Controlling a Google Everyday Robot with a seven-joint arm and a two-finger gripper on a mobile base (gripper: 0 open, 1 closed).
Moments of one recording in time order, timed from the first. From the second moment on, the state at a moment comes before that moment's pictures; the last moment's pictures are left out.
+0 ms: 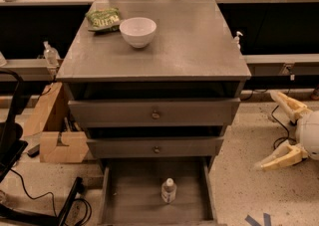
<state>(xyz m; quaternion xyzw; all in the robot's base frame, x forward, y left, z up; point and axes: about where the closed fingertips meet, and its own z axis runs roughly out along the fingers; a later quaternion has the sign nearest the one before) 0.443 -0.251 0.816 -0.51 0.67 0.16 0.51</state>
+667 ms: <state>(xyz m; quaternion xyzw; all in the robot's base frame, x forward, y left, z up) 0.442 -0.238 0.759 -0.50 0.67 0.21 0.51</state>
